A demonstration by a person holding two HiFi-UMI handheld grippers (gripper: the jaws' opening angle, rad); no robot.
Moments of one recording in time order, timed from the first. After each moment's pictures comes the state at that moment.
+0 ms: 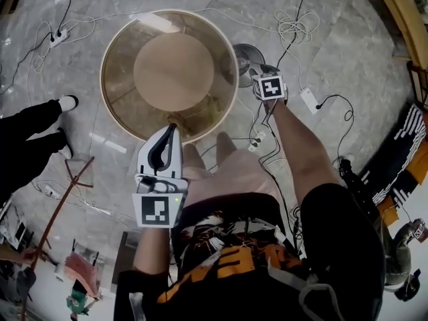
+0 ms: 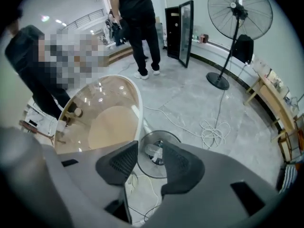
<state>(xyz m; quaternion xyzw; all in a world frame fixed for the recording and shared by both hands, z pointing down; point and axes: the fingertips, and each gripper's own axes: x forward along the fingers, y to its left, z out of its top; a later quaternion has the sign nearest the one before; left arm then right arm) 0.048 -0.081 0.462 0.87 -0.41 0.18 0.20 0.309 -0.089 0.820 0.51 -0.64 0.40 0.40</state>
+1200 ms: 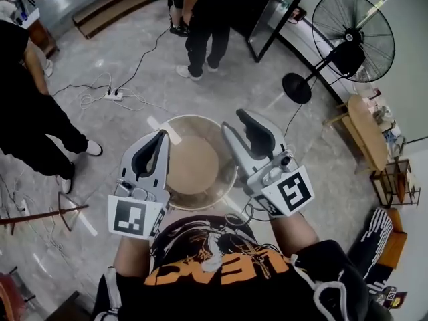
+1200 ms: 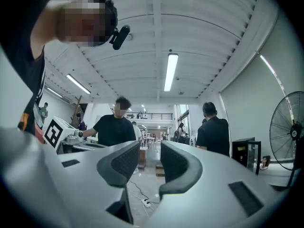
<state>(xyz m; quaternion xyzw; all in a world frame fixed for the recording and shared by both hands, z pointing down) -0.150 -0.042 0.085 0.86 -0.50 -0.02 -0.01 -0.034 -0.055 0.044 0.36 -0.93 -0.06 -0.07</state>
